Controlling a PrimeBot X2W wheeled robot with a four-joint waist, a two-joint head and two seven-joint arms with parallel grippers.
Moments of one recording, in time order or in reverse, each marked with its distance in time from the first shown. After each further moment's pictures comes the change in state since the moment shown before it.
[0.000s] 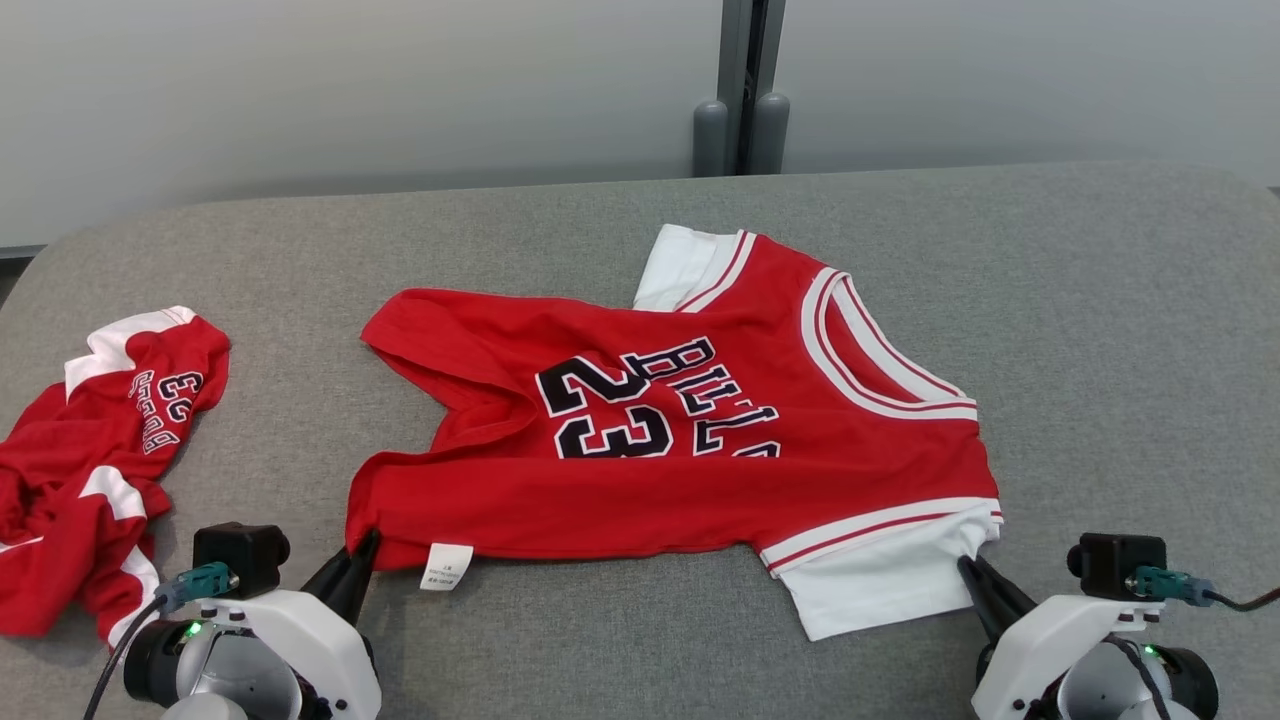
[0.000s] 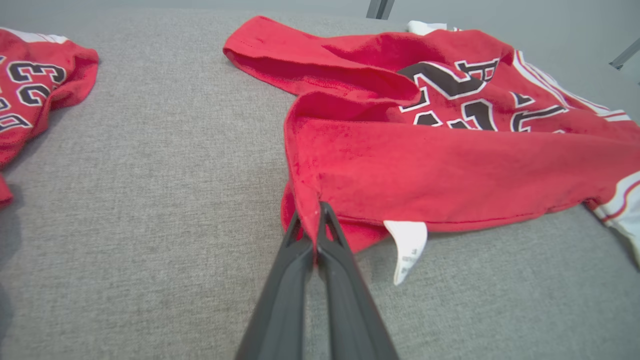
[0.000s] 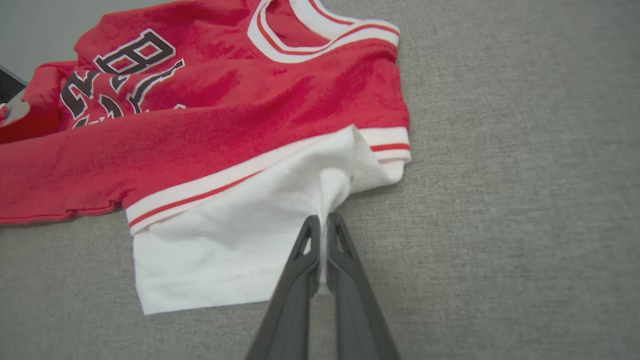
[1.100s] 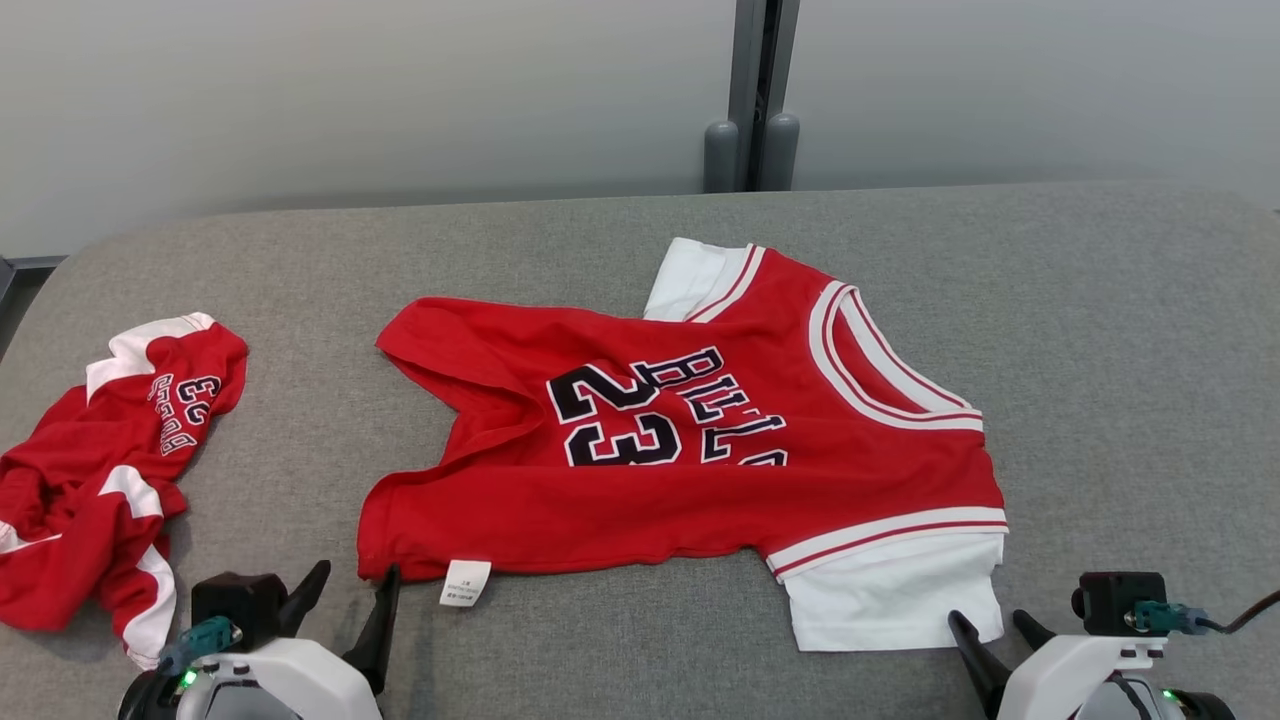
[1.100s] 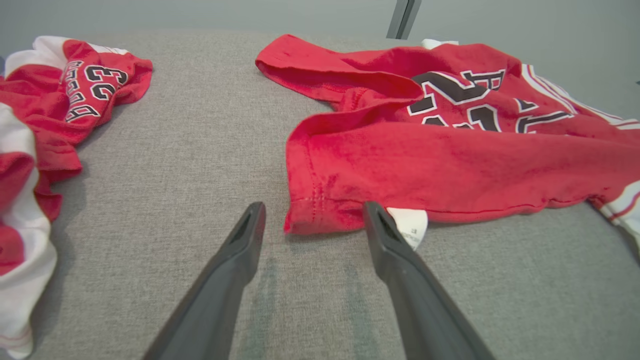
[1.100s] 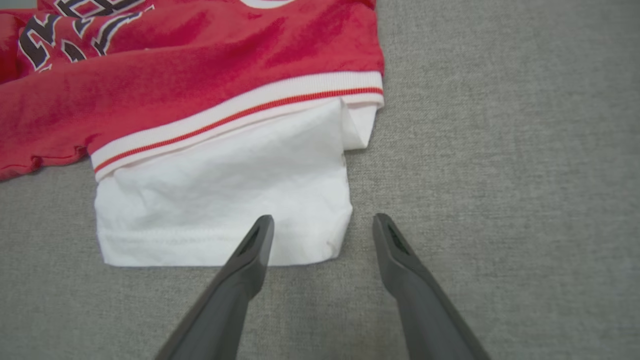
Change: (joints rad) left arm 0.148 -0.085 0.118 -0.128 0.144 0.033 -0.031; right arm 0.078 -0.001 -0.053 -0.047 -0.075 0.000 0.084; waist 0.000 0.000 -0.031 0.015
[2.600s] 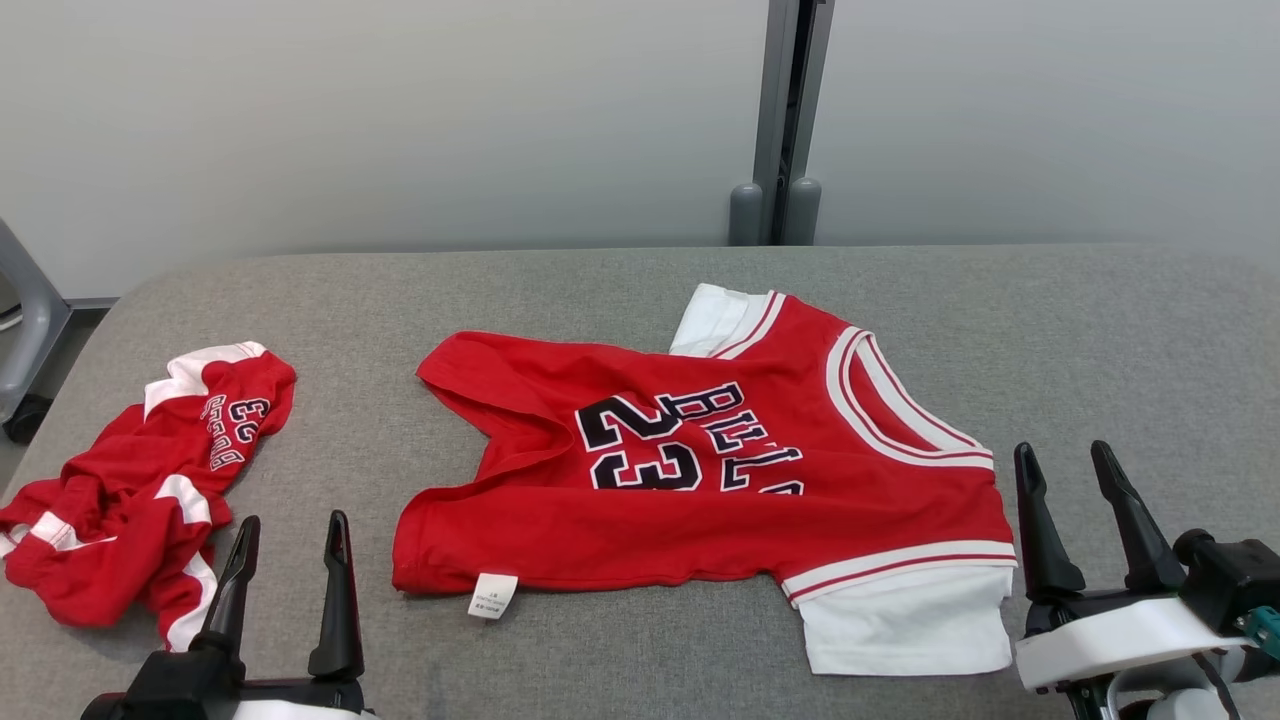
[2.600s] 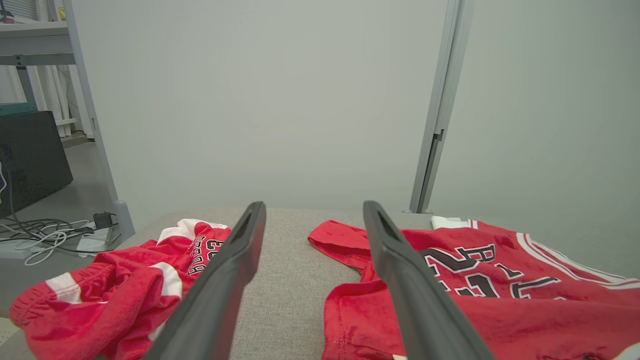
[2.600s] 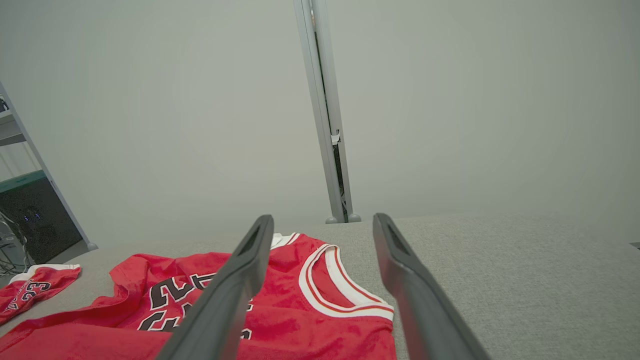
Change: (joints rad) left arm 0.107 -0.078 0.066 -0.223 0.123 0.130 -0.361; right arm -0.034 0.000 -0.013 -0.144 -0.034 0.000 -0.532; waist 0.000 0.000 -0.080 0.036
